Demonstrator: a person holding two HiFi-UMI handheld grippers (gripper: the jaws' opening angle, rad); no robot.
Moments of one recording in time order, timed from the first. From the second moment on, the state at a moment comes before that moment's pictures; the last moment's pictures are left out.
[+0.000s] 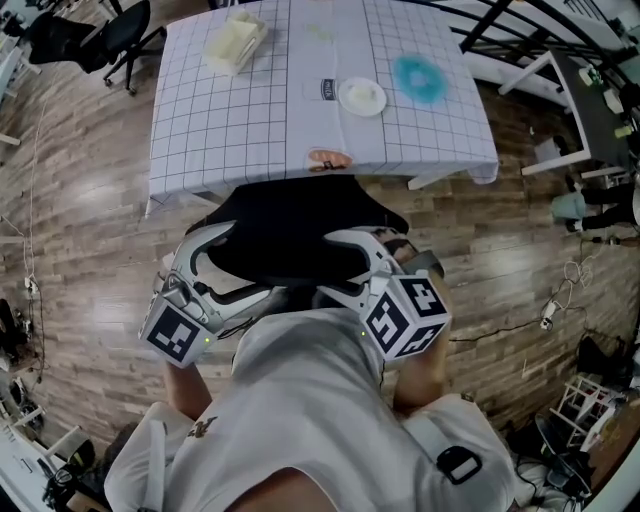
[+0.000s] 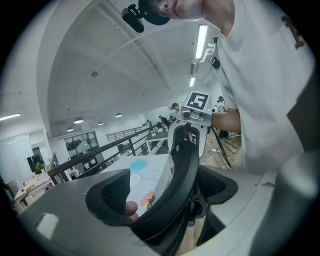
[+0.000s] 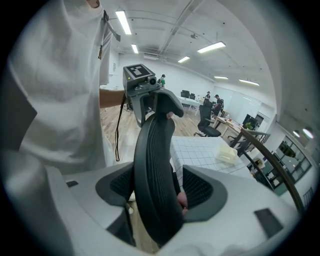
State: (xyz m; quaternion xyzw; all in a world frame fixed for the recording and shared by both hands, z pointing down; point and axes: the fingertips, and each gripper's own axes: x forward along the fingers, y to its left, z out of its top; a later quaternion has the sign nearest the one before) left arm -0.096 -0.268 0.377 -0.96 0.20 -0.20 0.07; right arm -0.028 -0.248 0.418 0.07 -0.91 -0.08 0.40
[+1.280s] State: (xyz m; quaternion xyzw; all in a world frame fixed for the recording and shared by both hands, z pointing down) left arm -0.089 -0.313 0.377 -0.95 0.21 -0.21 0.05; right arm -0.027 -0.292 0.423 0.03 -0.91 -0.08 0.41
